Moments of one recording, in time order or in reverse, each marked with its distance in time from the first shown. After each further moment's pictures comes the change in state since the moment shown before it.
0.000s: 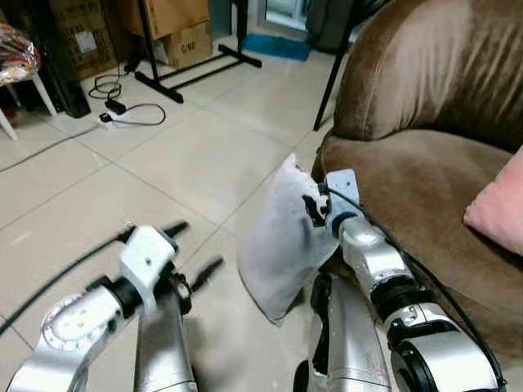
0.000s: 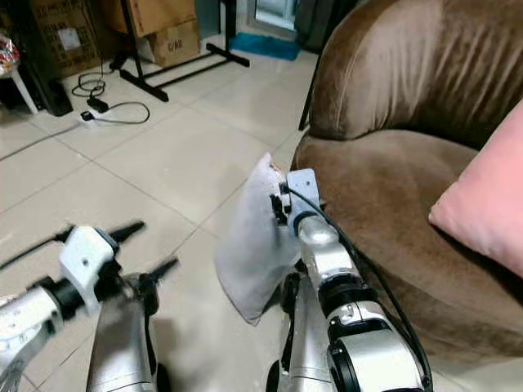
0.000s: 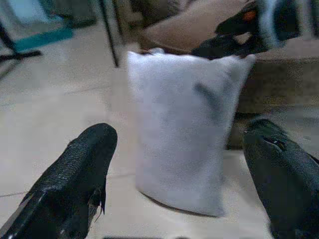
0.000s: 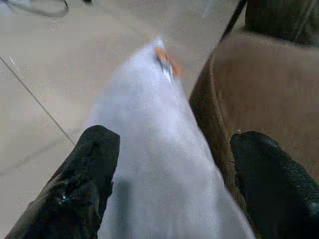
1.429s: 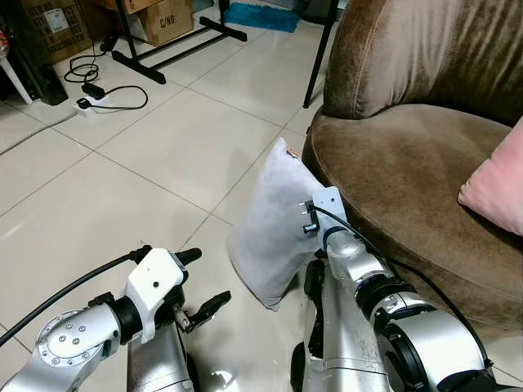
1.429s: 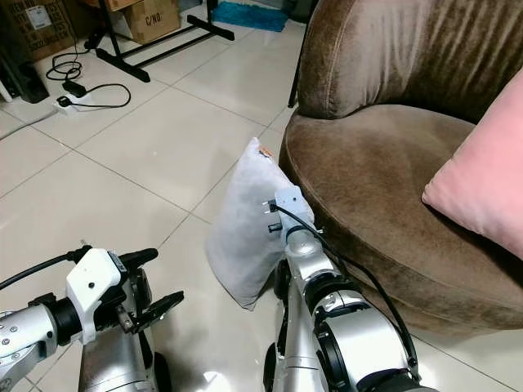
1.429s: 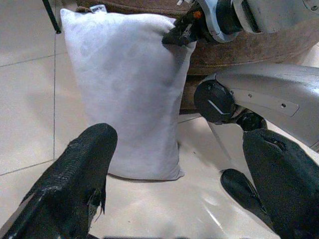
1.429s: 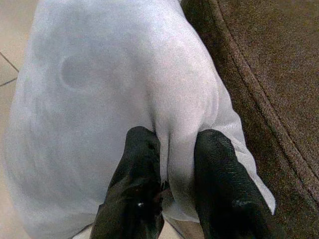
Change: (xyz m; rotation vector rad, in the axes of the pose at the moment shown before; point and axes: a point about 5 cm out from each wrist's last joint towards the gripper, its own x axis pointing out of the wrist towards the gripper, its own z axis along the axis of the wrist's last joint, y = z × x) left arm -0.011 -0.016 -0.004 0.001 0.095 -0.136; right arm 0.005 0.017 -0.022 -0.125 0.088 -0.076
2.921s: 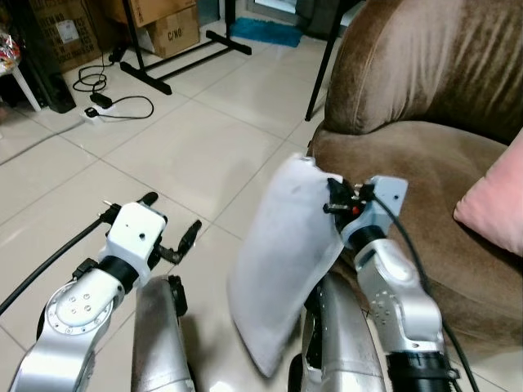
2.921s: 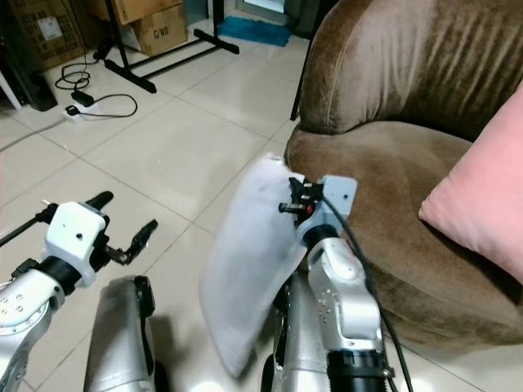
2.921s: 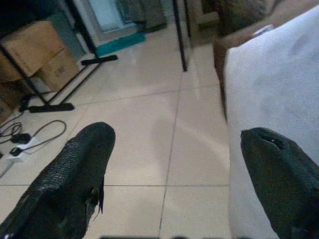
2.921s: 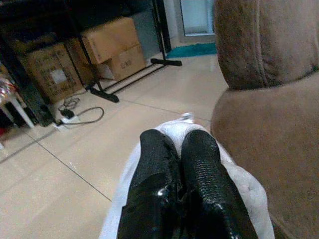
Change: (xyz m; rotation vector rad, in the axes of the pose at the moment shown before) left arm 0.010 0.044 0.022 0.068 -0.122 0.514; right arm -0.087 -0.027 0.047 0.543 -0.446 0.174
